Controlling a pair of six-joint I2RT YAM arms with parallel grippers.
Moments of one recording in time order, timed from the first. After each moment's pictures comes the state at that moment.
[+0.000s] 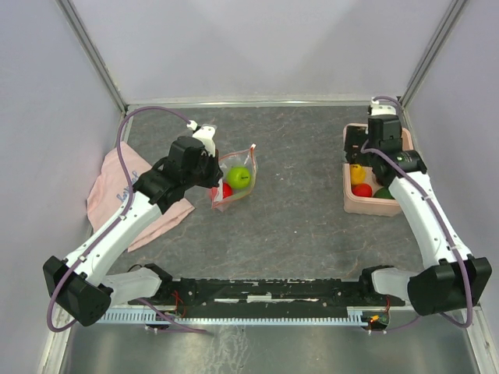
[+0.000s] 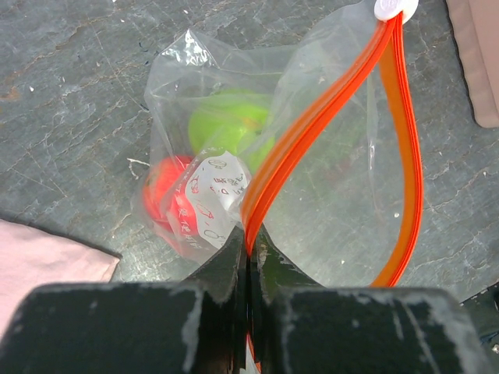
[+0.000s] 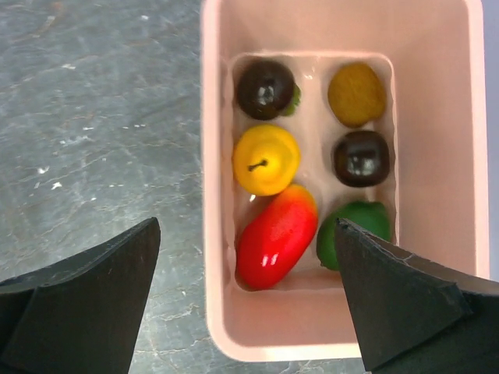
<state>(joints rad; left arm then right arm) -0.56 1.15 1.11 -0.57 -0.05 -0.27 0.20 1.23 1.24 -0.67 0.28 0.16</state>
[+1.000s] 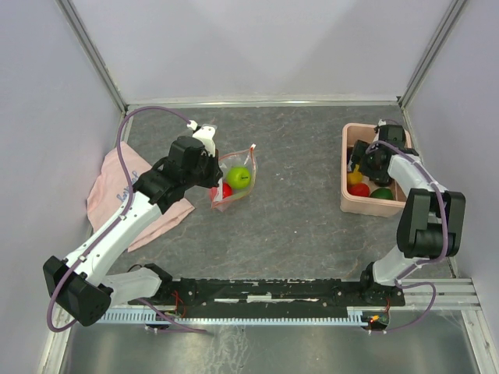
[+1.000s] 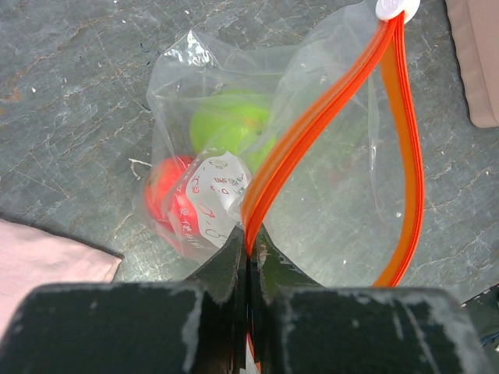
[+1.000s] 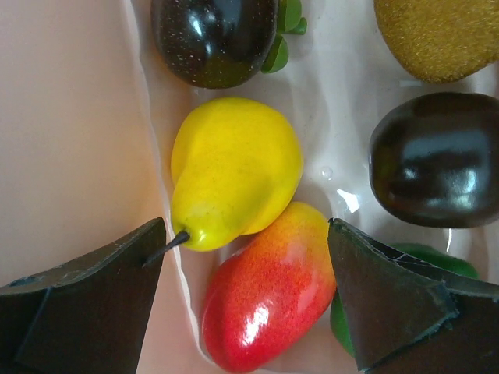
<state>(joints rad) -0.56 1.15 1.11 -0.57 -0.05 -0.26 -0.12 1.61 1.10 -0.48 -0.11 0.23</state>
